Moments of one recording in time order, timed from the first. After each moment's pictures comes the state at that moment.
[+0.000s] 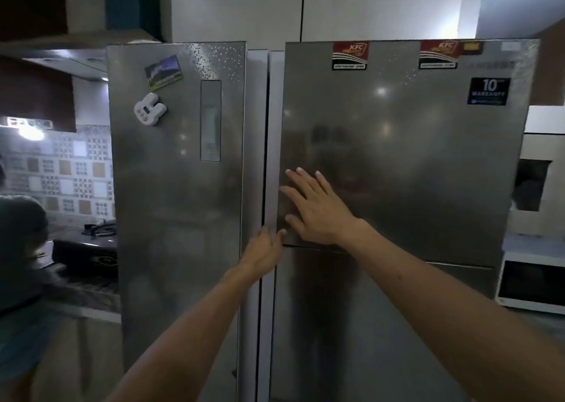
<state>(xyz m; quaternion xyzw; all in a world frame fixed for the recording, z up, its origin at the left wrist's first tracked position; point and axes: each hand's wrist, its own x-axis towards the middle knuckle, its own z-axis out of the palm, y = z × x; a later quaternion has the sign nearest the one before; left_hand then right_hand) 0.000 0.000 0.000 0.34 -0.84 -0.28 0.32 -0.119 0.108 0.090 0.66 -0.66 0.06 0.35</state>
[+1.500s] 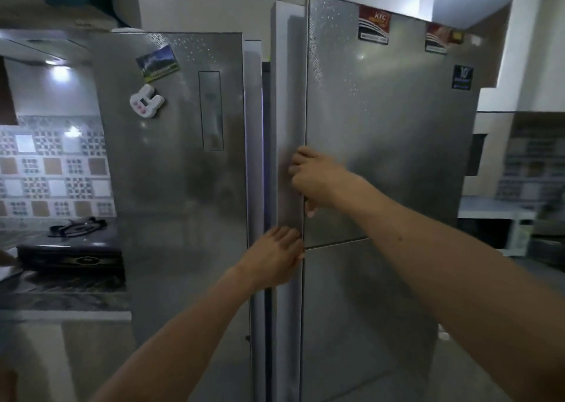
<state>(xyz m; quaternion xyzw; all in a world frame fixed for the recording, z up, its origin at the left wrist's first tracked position) 0.075 0.028 -0.027 -0.10 -0.88 0.21 0.41 -0.009 0.155 0.146 0.57 -0.67 -0.26 0.39</state>
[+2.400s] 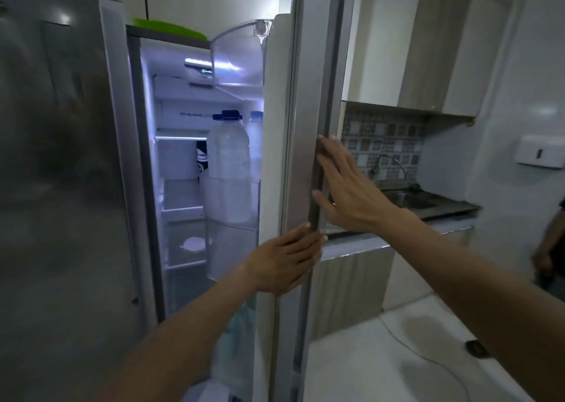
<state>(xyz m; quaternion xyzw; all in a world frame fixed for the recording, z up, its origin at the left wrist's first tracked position) 0.070 0.290 -0.061 -0.32 -0.83 0.30 0.35 0.011 0.477 0.066 0.47 -0.80 0.06 0.36</state>
